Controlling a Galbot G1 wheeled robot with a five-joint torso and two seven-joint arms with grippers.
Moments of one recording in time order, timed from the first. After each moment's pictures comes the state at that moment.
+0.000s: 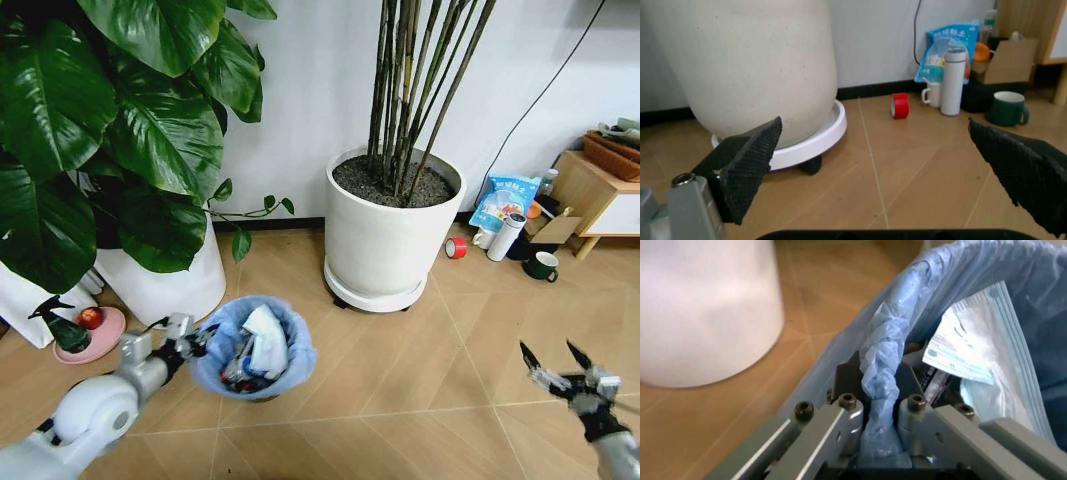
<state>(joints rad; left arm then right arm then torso) 1.44 -0.66 -0.44 -1.96 -0.91 0.32 -0.07 -1.73 1.19 0.98 1.64 0.69 0.34 -0.45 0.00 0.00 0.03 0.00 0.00</state>
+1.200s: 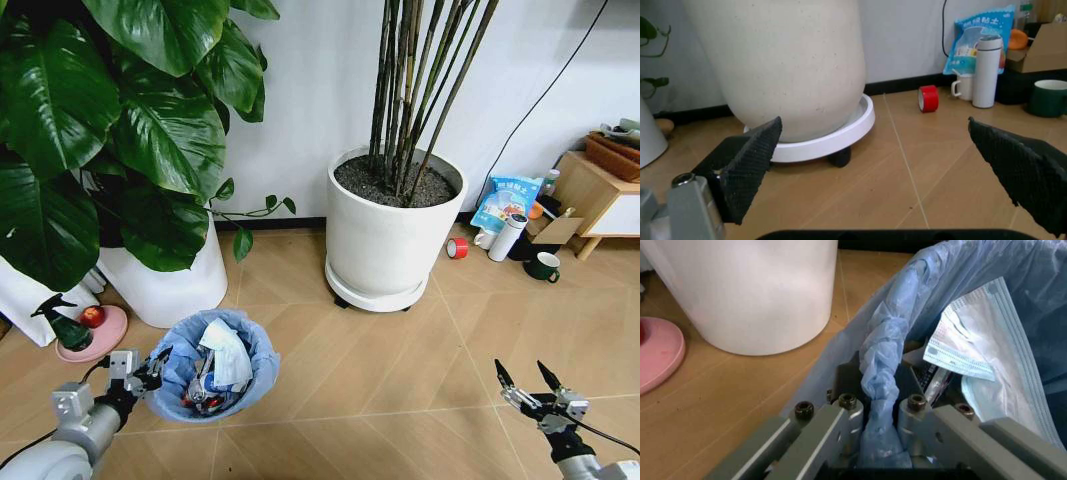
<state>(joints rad) 1.72 -0.90 -0.75 -2.04 -0.78 0.28 -0.02 -1.70 1.20 0.87 1.56 0.72 0.42 -0.49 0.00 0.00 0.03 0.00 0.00</state>
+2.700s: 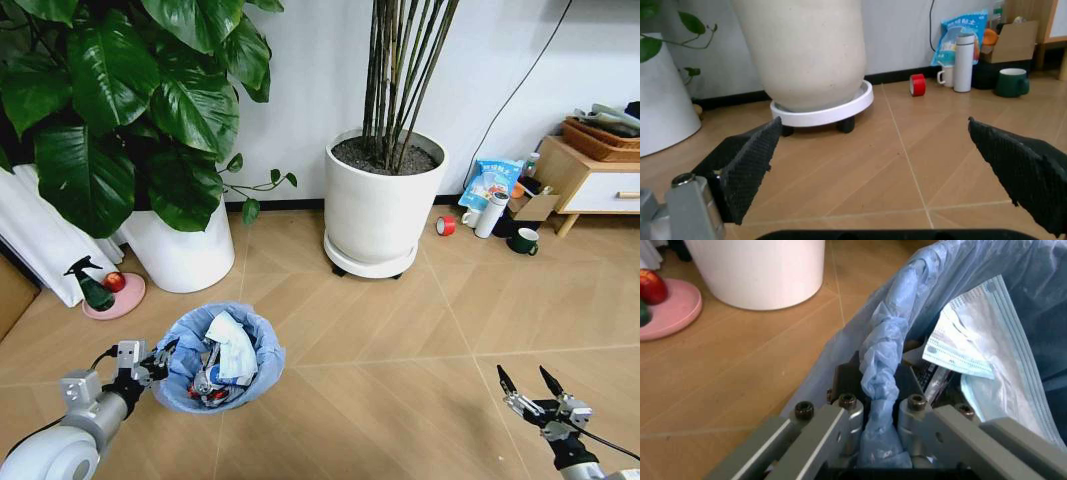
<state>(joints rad) 1.68 -0.85 -0.72 -2.04 -0.82 0.30 -0.04 -1.71 1.22 0.89 1.56 0.71 0.43 -0.52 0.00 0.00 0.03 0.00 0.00</state>
